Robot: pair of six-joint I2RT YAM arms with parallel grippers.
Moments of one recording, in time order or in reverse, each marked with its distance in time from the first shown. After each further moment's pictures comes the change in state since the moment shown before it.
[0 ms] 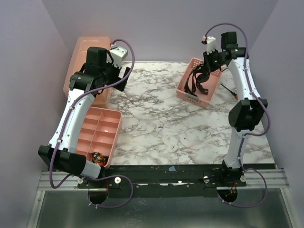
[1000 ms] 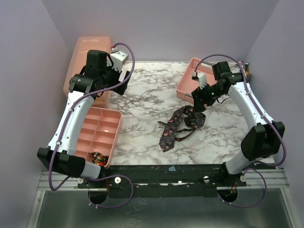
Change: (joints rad) left arm 0.000 0.007 -0.006 -0.024 0.034 0.009; right arm 0.123 -0.561 -0.735 -0.115 -0.190 -0.093
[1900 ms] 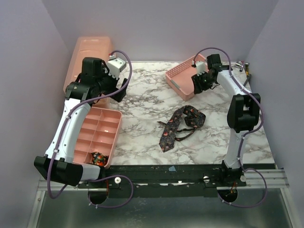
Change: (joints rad) left arm 0.040 -0.108 -0.137 0.016 0.097 0.056; right arm -0.095 0.483 0.229 0.345 0.285 0.109
